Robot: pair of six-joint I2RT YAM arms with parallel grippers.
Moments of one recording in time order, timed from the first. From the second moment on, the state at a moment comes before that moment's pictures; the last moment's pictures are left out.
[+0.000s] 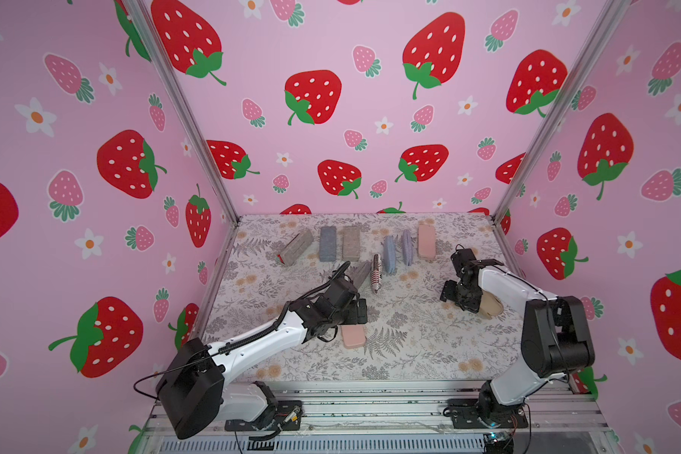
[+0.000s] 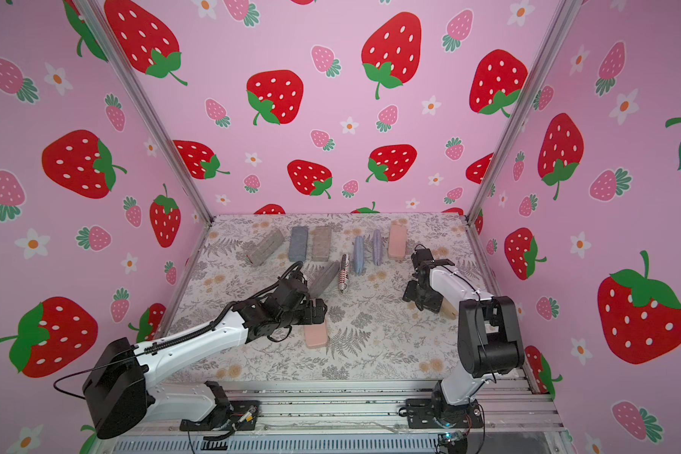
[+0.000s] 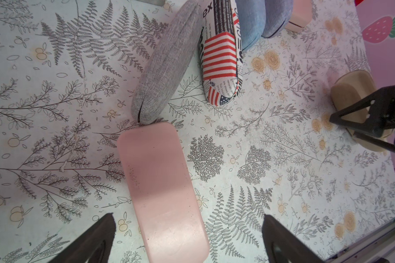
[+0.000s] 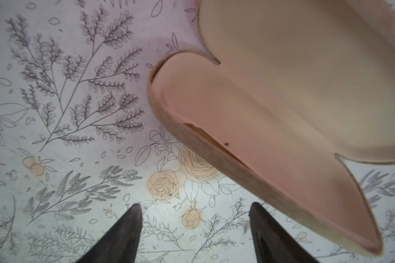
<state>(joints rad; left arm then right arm) -0.79 1.33 0.85 -0.41 -0.12 -0.71 0.17 1.64 1.07 -0.89 0.30 0.56</state>
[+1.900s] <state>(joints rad) -0.84 1.48 0.91 -0.33 -0.06 -0.72 0.26 1.58 1.09 -0.93 0.24 0.42</state>
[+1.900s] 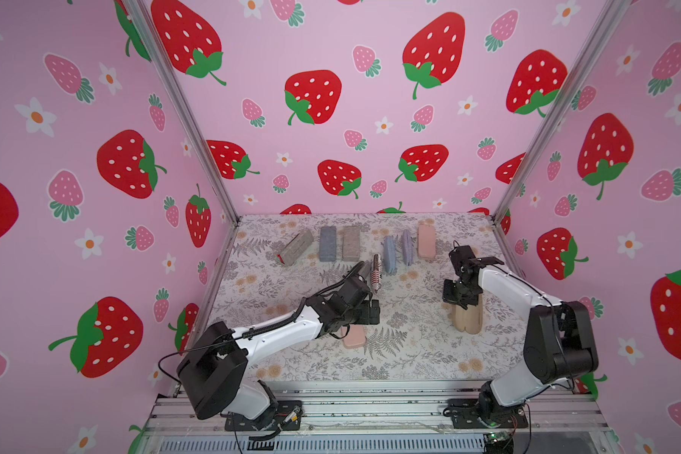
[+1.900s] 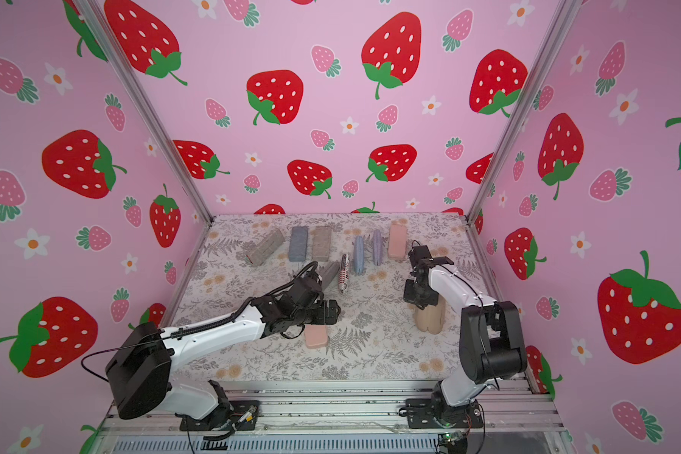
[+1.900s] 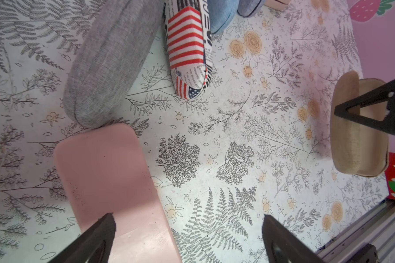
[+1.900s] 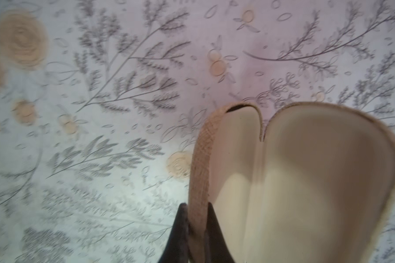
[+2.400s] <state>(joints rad) -0.92 1.61 0.93 -0.28 -0.04 -0.73 0.63 1.69 1.12 -0.85 0.12 0.61</state>
